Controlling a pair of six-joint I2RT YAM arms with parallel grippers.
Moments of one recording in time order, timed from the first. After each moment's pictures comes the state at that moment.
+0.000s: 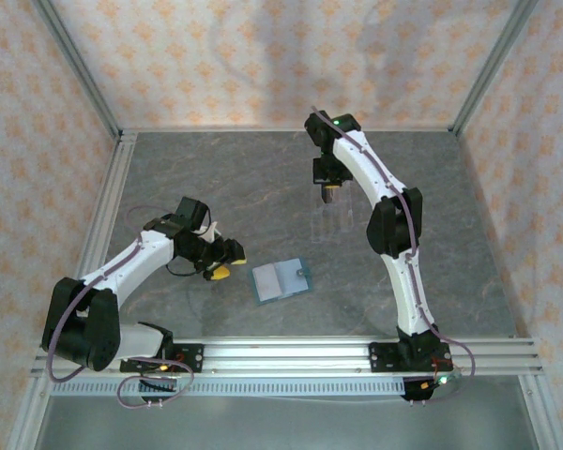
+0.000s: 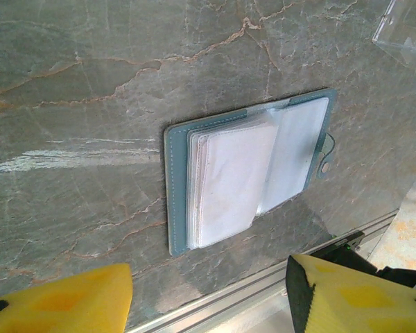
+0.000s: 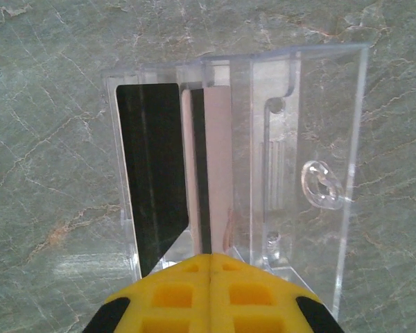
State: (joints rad) left arm -0.25 1.32 0.79 -0.75 0.60 -0.70; right arm 0.42 2.34 2.37 -1.48 0.16 0.46
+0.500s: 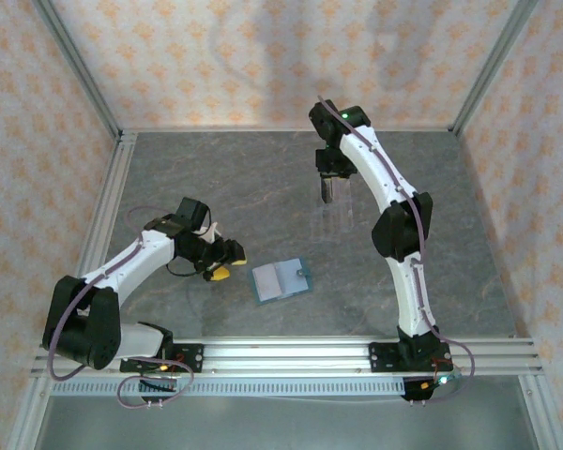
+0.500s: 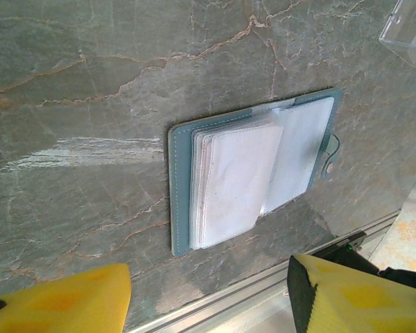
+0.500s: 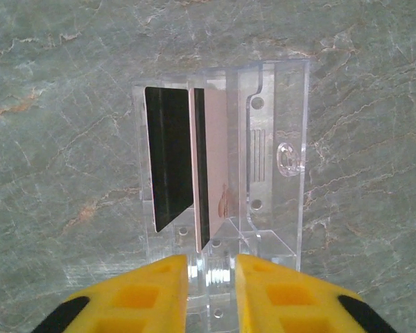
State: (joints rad) left arm -0.25 1.33 0.79 -0.75 0.60 -0.70; right arm 0.42 2.27 2.40 -1.50 0.14 0.44
